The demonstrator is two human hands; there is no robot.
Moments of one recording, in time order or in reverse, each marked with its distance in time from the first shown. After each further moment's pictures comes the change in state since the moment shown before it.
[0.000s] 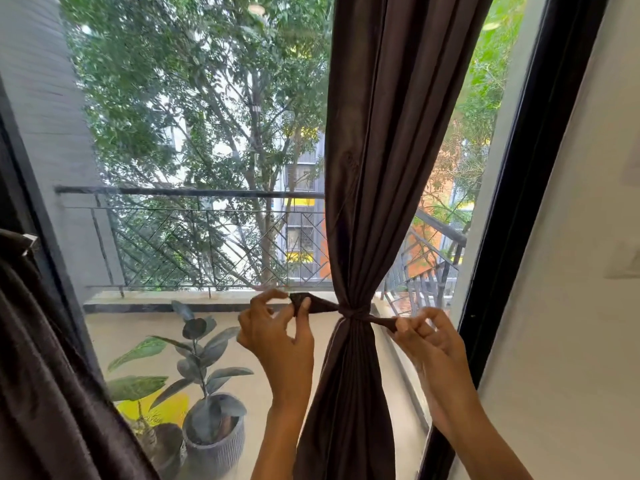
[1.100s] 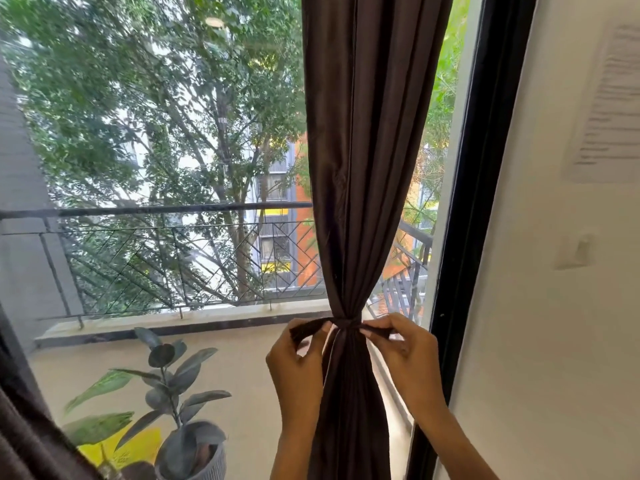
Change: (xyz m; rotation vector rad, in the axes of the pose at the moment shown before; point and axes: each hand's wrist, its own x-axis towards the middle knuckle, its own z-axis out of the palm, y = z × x) left_hand -0.028 0.034 0.024 -0.572 -0.341 -0.341; right_hand 0.019 0.005 -0.013 -0.691 0.056 -0.371
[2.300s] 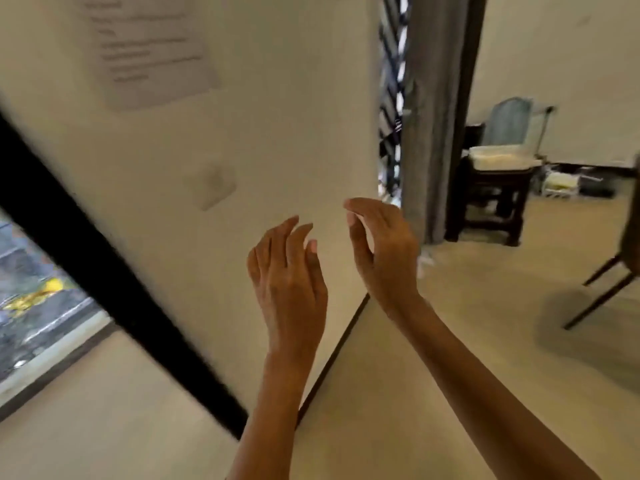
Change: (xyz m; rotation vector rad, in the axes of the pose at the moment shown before) left_hand -0.224 0.036 0.425 0.224 -0.650 0.746; right_hand 0.002 0.075 -0.462 -1.073 0.677 -0.160
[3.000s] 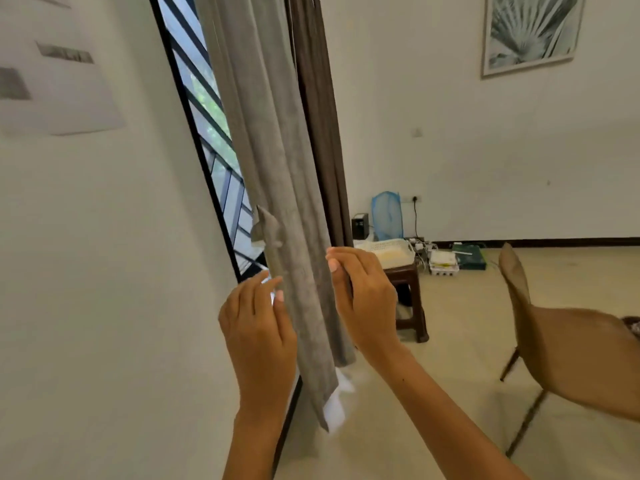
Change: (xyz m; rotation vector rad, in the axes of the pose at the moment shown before) left_hand 0.205 0.167 0.484 -0.281 0.019 0.099; right_hand 0.227 0.483 -0.029 -0.198 0.227 0.016
